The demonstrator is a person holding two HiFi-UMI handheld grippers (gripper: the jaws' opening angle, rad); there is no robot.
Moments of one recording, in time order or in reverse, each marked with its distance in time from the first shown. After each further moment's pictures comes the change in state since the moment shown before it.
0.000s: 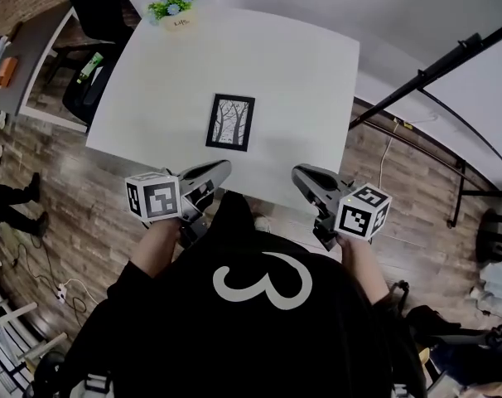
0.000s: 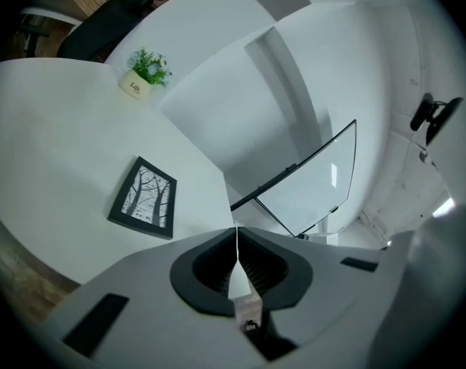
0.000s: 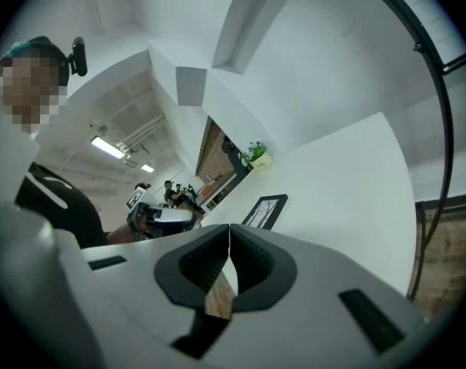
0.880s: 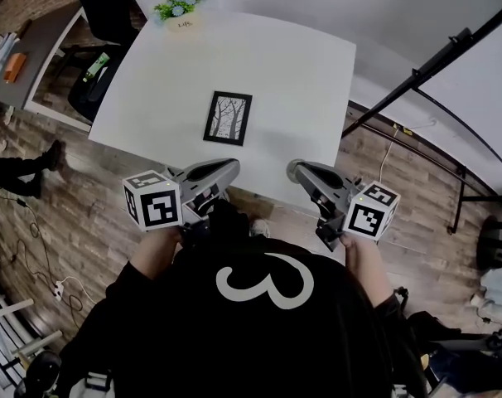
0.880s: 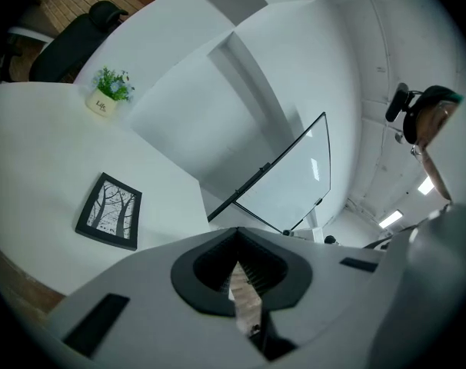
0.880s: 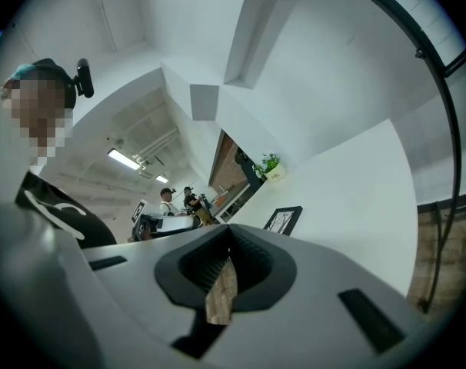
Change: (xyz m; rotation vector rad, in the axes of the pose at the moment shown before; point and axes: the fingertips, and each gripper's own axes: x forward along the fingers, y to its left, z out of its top) left arm -0.003 -0.068 -0.005 0.148 -0.058 -0.097; right arm -0.029 0.031 0.022 0.004 -0.072 0.108
